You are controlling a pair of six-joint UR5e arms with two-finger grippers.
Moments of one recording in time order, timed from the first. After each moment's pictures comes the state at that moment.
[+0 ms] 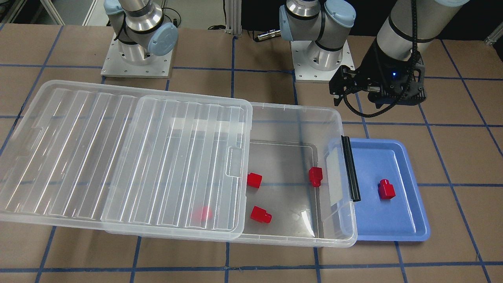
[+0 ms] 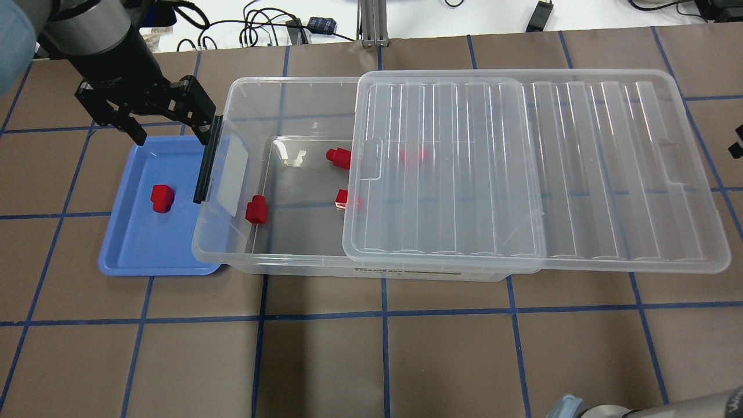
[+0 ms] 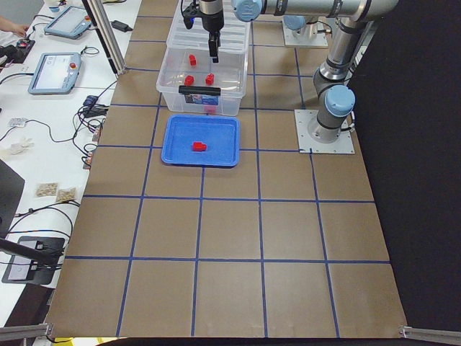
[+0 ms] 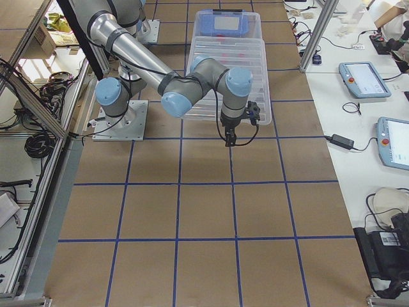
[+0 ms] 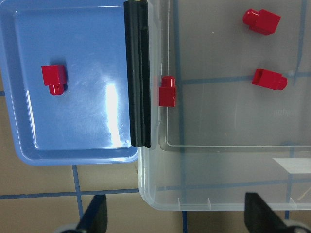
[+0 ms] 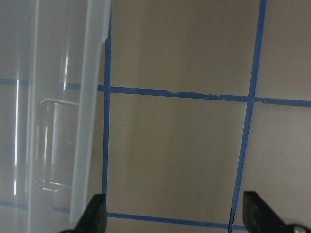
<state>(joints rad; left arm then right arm) -1.51 -1.62 -1.48 -1.69 1.58 0.11 0.89 -1.37 1.66 -1.85 -1.56 -0.77</state>
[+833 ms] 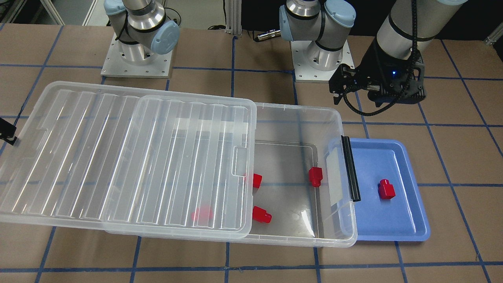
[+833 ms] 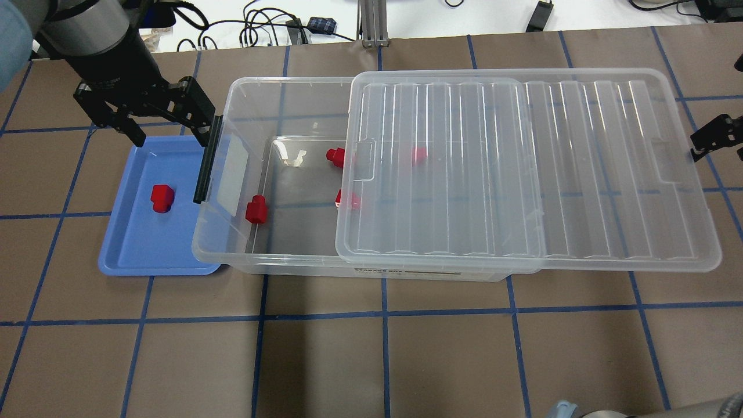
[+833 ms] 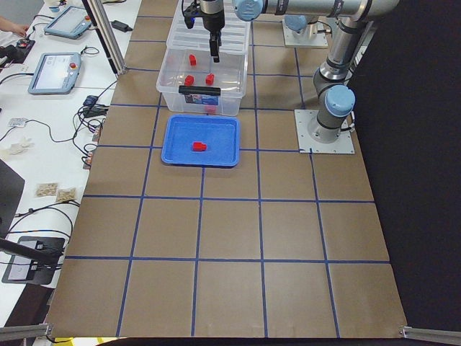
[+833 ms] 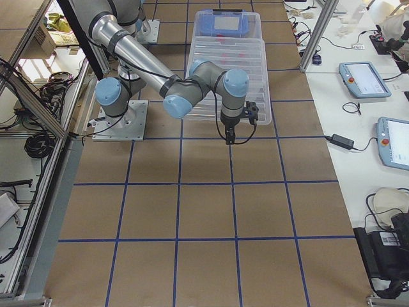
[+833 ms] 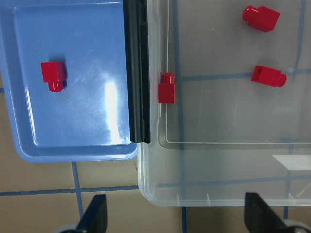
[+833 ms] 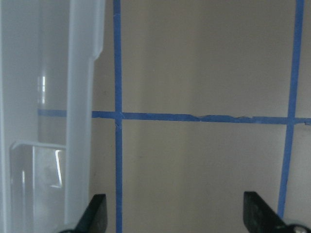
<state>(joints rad) -1.51 -1.62 -1.48 -1.70 1.58 0.11 0.97 -1.38 1.72 -1.87 -1.51 -0.64</state>
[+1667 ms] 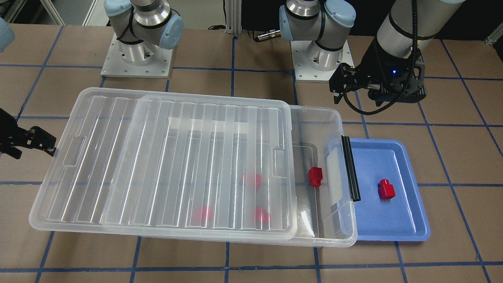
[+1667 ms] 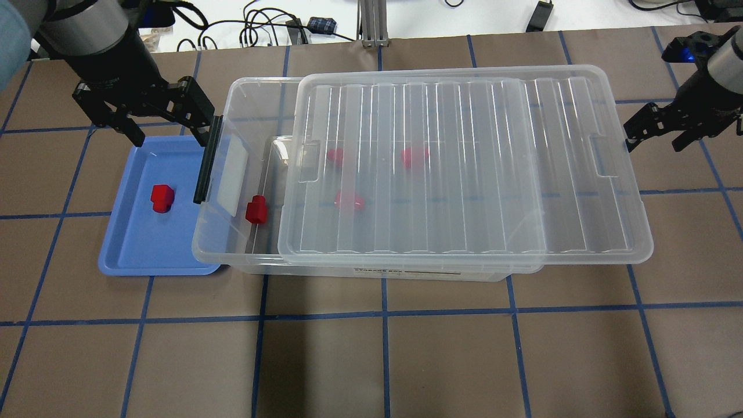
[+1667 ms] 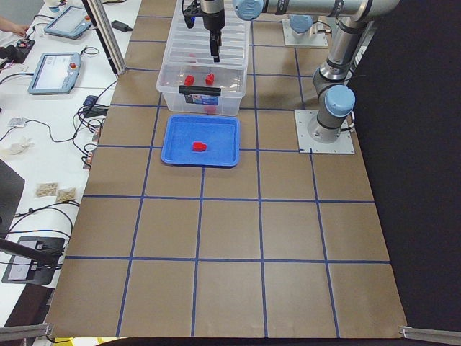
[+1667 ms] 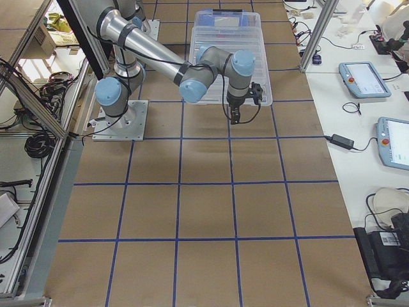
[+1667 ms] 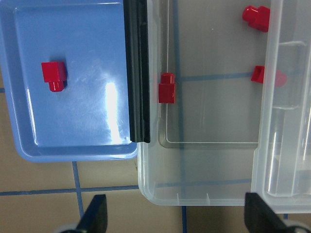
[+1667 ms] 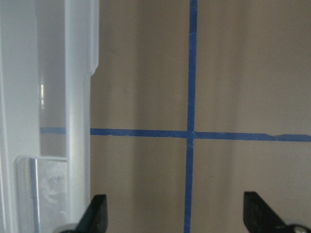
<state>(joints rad) -1.51 -1.61 -1.48 -1.70 1.58 0.11 1.13 -1.38 1.72 -1.87 -1.49 -0.46</state>
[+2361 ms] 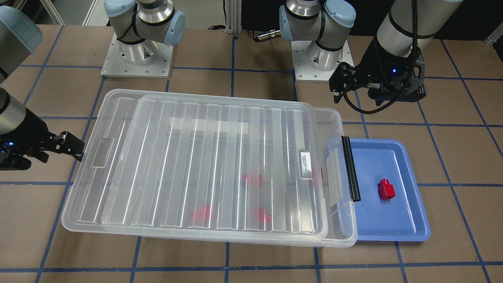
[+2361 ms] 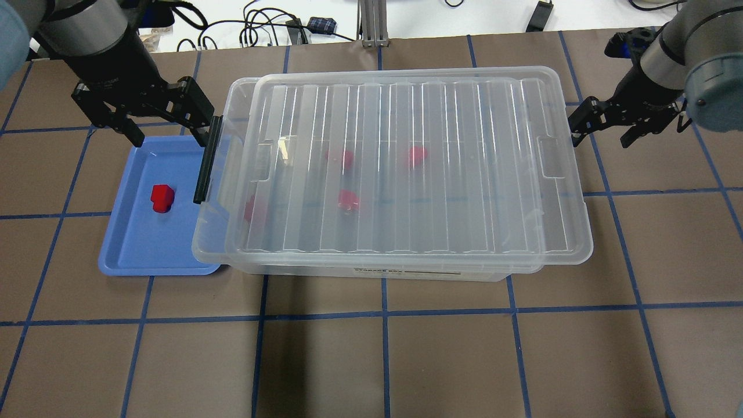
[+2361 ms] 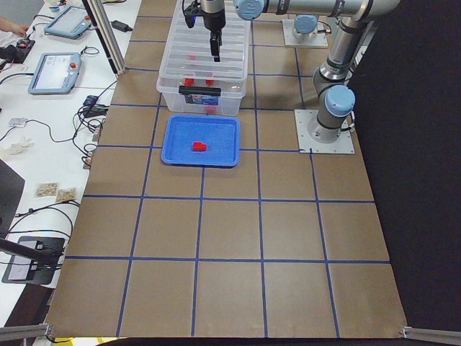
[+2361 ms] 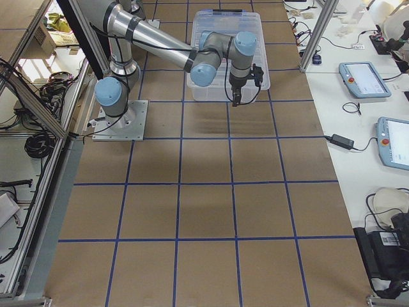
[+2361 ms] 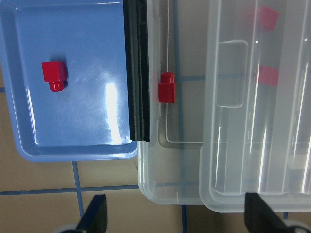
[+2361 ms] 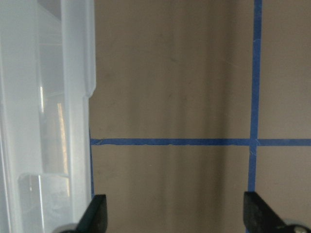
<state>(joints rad) -1.51 -1.61 -1.48 -1.70 1.58 0.11 1.28 -1.38 1.72 -1.88 -1.48 -0.27</state>
